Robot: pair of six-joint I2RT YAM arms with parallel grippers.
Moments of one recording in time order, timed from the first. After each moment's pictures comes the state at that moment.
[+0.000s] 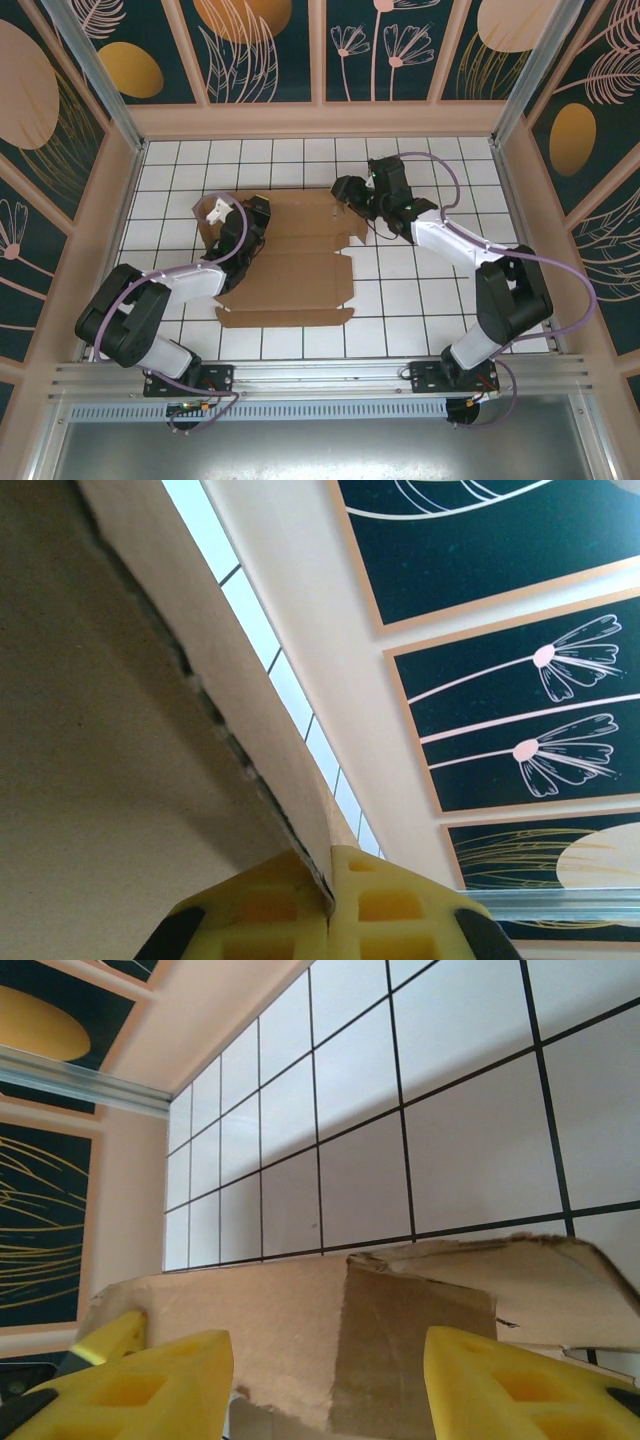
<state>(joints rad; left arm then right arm) -0.53 1.50 0.59 0.68 -0.34 -1.35 0.52 1.58 1.09 -0.06 -0.24 0.93</state>
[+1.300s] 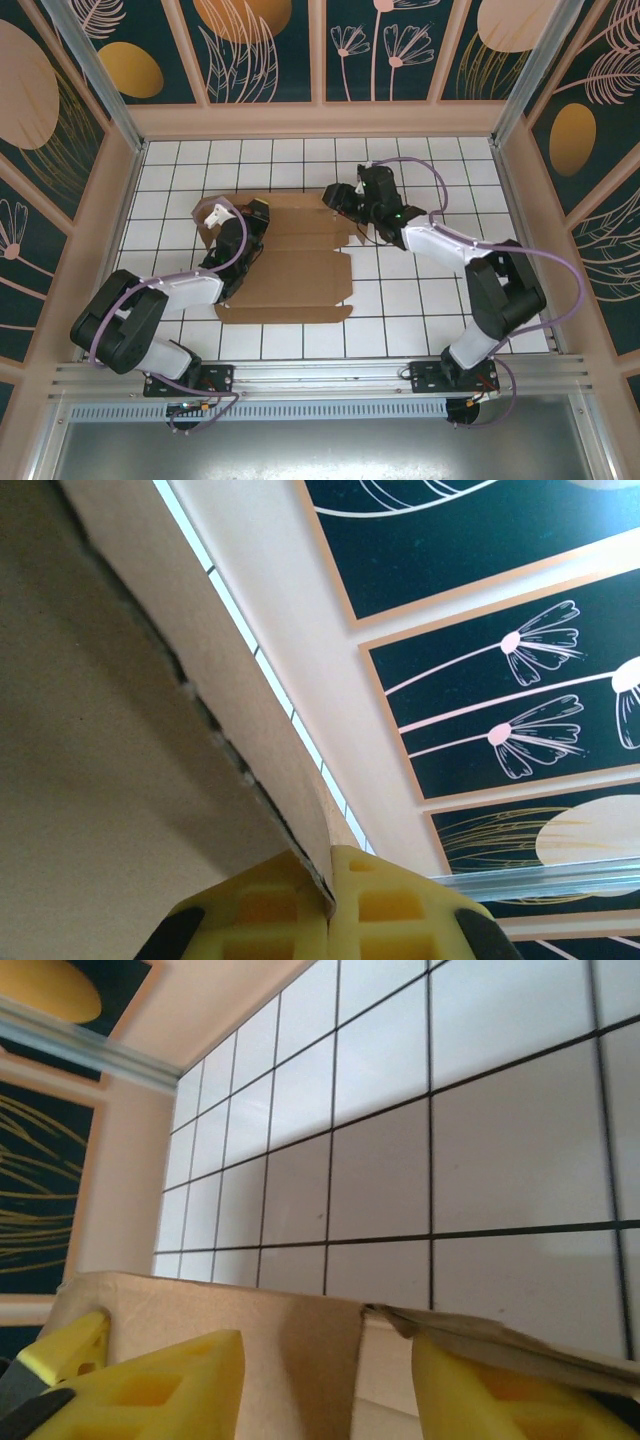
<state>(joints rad) -0.54 1.46 0.51 0.78 -0.34 -1.30 0.57 1.60 1.03 0.06 -0.20 0.86</state>
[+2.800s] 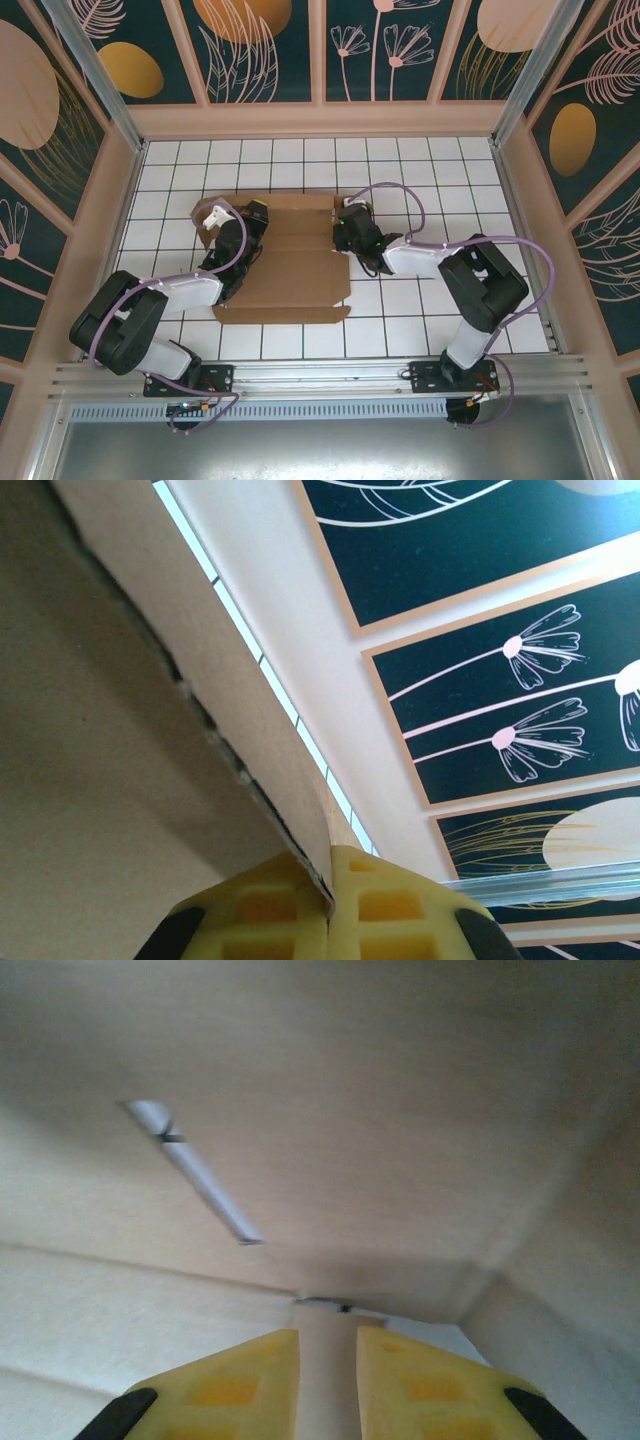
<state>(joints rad) -0.54 1.46 0.50 0.79 -0.35 -1.28 0.70 1.71 0.87 0.10 0.22 0.47</state>
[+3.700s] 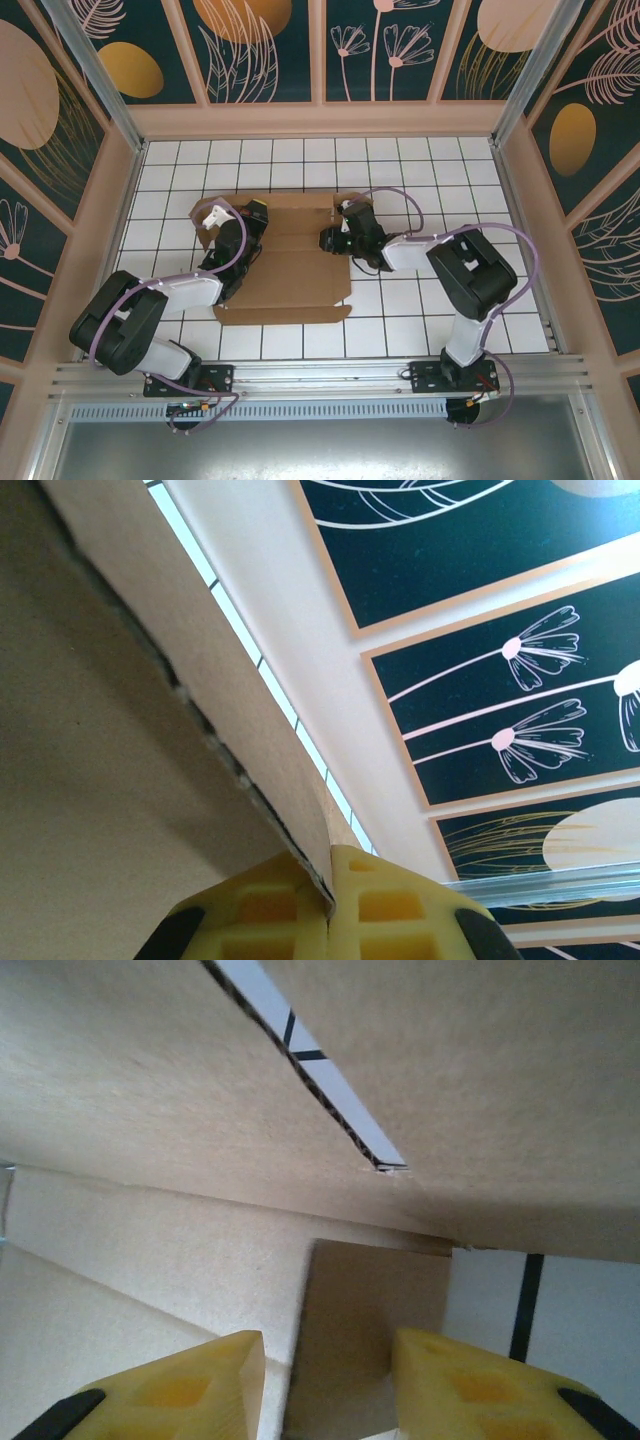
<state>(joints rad) -0.54 1.46 0.50 0.79 -0.35 -1.28 0.66 1.82 0.87 0.23 -0.16 0.60</state>
